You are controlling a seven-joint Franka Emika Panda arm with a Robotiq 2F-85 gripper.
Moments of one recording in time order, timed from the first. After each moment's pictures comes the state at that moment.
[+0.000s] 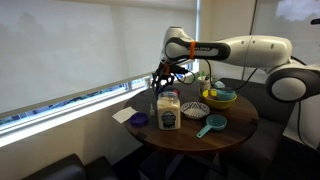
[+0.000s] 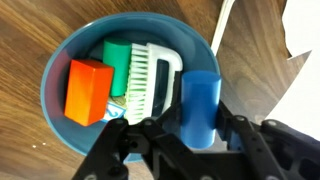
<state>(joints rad) 0.10 1.00 0.00 -0.52 0.03 1.83 0.69</state>
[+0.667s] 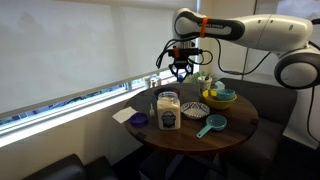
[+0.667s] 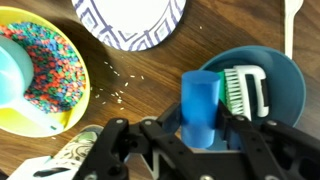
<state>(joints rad) 0.07 0.85 -0.07 -0.52 0.03 1.38 0.99</state>
